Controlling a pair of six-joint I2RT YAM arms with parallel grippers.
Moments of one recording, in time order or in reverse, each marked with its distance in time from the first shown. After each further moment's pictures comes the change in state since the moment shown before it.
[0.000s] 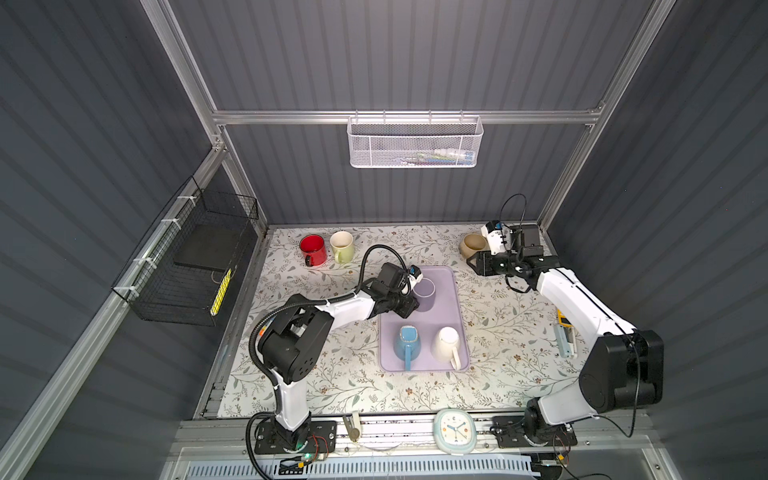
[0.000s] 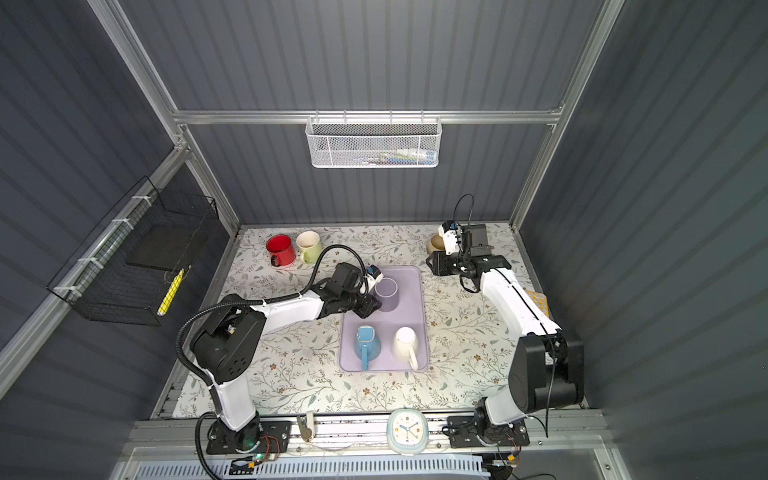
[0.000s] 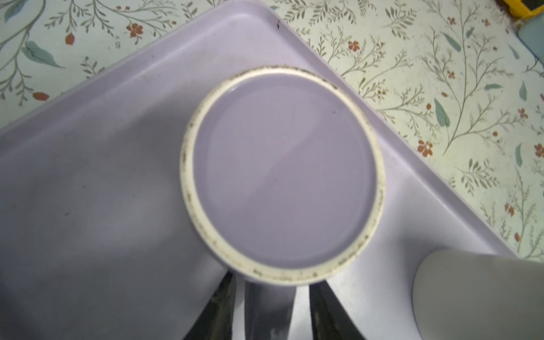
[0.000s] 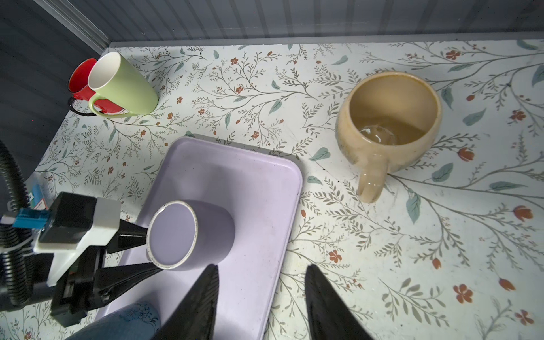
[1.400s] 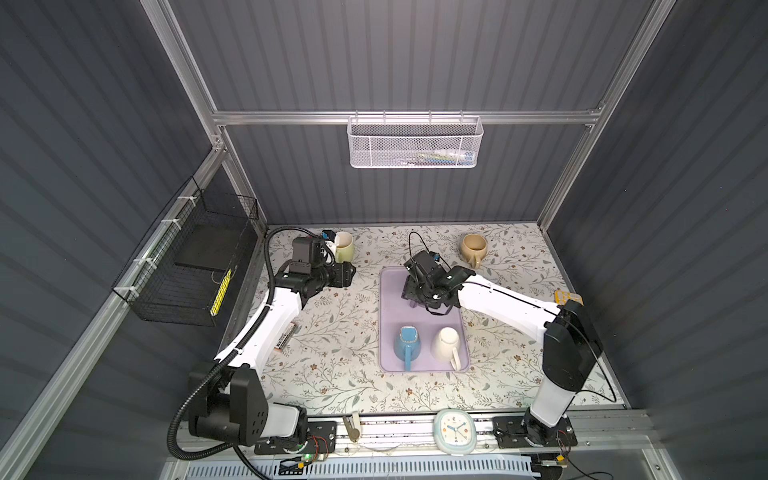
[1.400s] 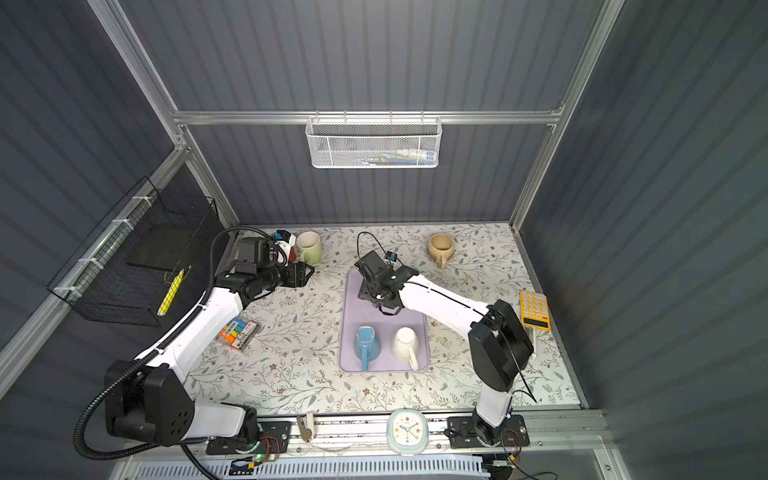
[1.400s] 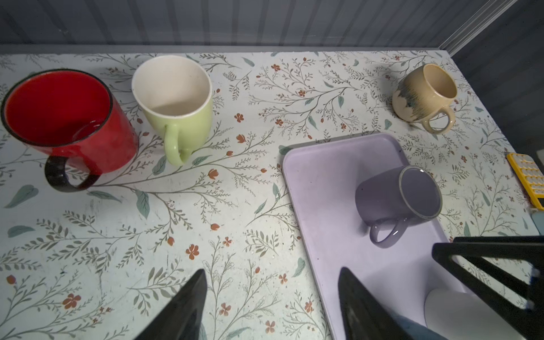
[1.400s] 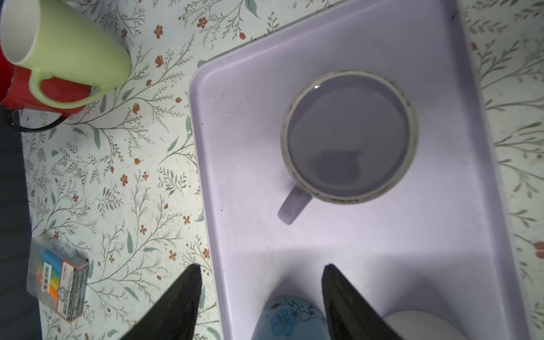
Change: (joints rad) left arm 0.470 -0.505 -0.053 -0.351 -0.002 -0.094; right arm 0.646 0.289 0.219 -0.194 0.550 0.930
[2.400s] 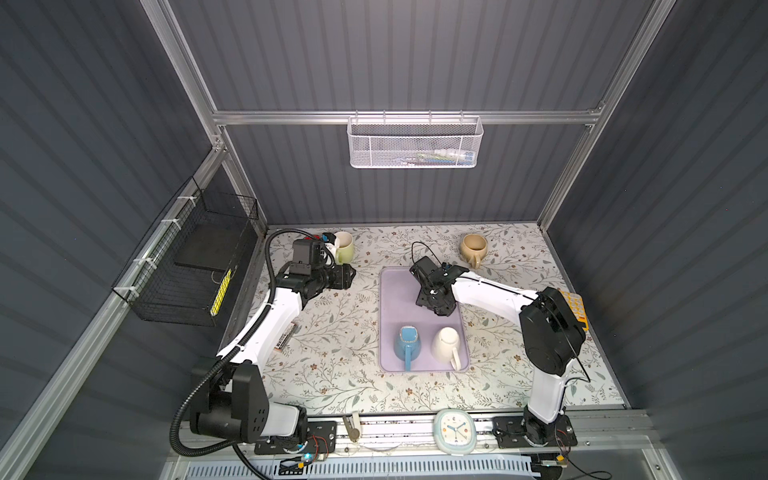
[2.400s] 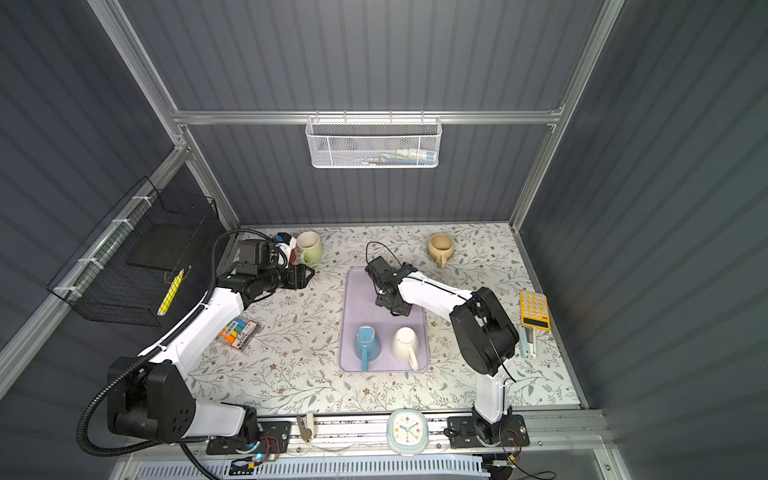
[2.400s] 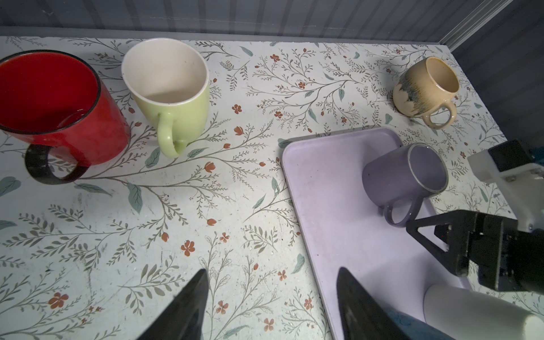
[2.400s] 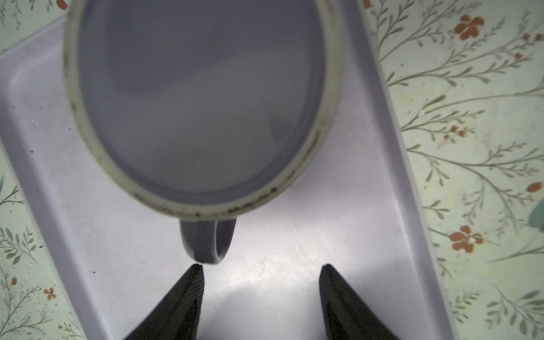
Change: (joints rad) left arm 0.013 0.017 -0.015 0.013 0.033 -0.003; right arm -0.095 0.089 -0.047 -0.092 0.046 0.003
